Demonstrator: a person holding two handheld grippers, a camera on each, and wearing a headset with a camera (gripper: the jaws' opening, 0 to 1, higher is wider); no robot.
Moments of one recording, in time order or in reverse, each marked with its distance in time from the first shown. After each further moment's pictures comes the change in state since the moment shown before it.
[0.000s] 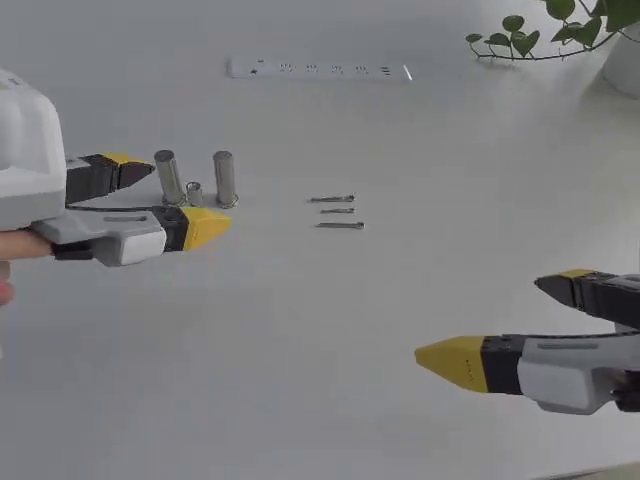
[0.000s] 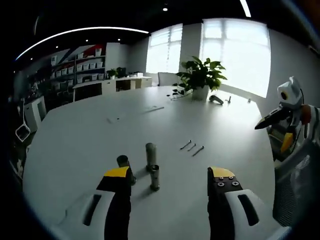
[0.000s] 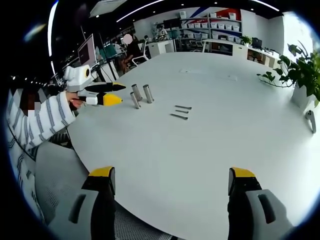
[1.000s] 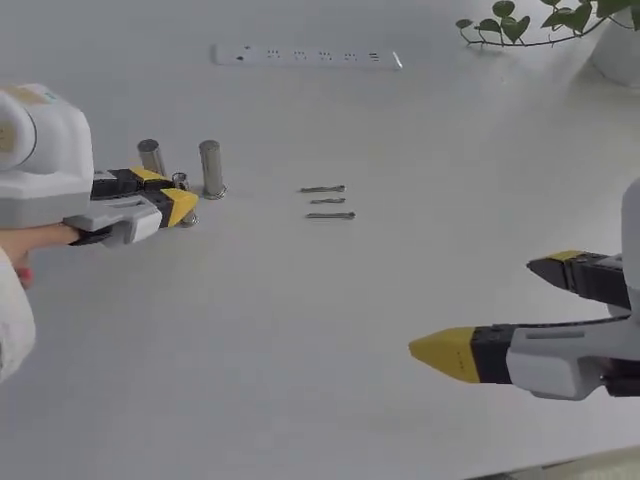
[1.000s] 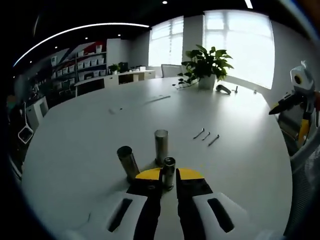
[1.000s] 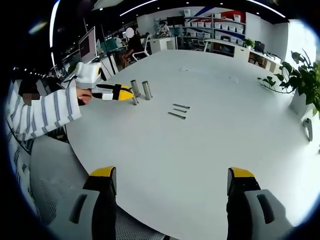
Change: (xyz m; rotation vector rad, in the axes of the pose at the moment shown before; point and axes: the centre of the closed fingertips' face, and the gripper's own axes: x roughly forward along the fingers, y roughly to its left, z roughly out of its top) left arm 0.032 0.019 -0.026 0.031 0.058 0.044; right arm 0.000 -0.007 0.001 -0.058 0.022 -0.039
